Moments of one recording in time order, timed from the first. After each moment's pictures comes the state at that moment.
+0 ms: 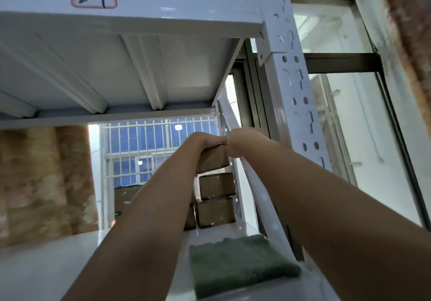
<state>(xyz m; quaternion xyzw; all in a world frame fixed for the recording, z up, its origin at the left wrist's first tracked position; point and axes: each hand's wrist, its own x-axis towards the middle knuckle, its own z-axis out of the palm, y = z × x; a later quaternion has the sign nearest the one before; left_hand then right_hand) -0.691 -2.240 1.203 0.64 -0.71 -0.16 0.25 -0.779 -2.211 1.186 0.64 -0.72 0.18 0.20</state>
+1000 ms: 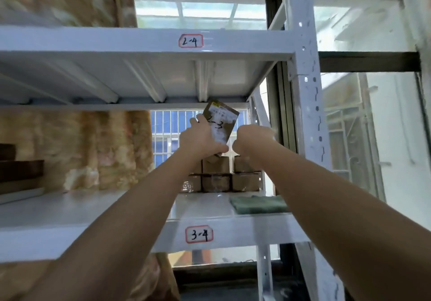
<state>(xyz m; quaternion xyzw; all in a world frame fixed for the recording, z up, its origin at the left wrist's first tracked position) -0.591 -2.127 1.144 0.58 -0.67 0.20 0.41 -0.715 -2.093 1.147 0.68 -0.64 0.23 0.26</state>
